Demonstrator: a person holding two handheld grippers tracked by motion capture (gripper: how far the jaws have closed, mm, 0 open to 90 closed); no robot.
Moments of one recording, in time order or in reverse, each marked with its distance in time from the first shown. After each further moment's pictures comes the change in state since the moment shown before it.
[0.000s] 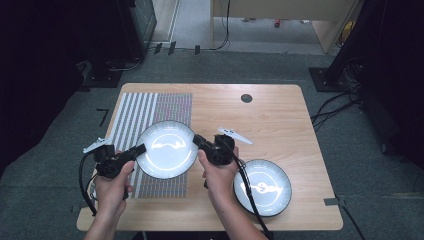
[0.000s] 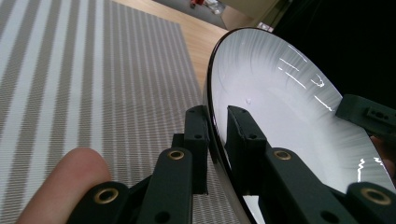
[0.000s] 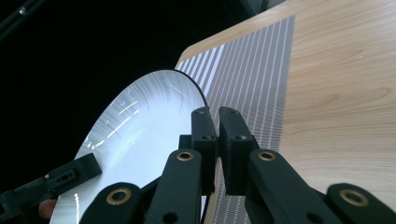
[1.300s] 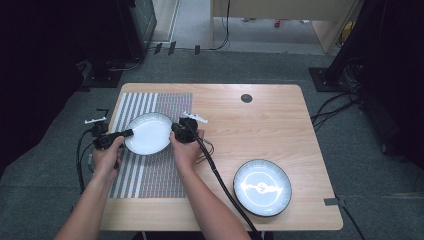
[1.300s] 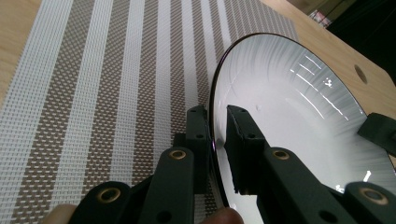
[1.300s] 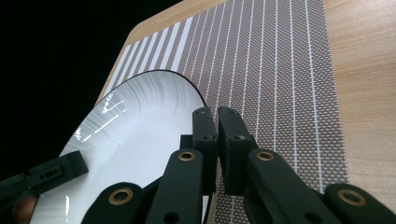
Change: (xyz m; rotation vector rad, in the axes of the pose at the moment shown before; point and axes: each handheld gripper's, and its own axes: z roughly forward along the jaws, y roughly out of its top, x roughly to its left) left arm 0.135 0.038 0.094 0.126 0.103 -0.153; right arm -0.007 -0.012 0.165 0.057 -0.177 -0.012
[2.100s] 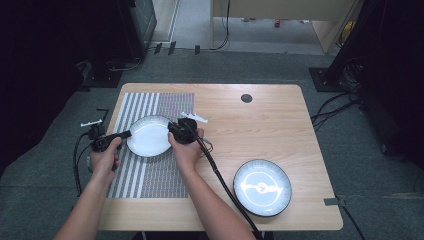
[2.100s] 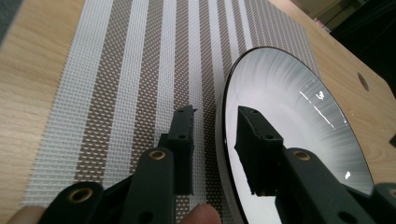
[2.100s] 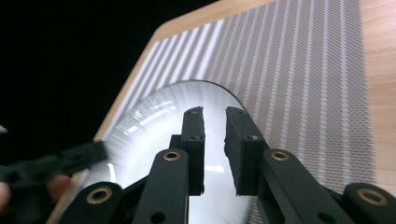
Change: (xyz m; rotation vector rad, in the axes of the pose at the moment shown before) left arm 0.013 -0.004 -0.008 -0.028 -0.002 -0.012; right arm 0.002 0.001 -0.013 -0.005 0.080 -0.079
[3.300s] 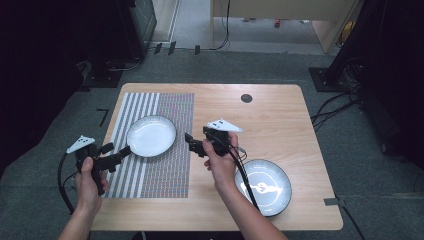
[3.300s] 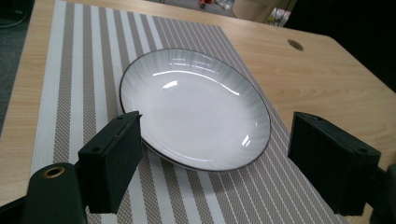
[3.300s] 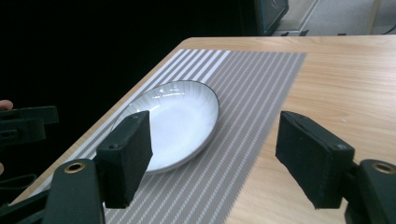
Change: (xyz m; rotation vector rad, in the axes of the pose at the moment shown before) left arm -0.070 -0.051 -0.098 -0.104 -0.050 0.365; right arm -0.019 0.018 -0.140 -0.031 0.080 -0.297
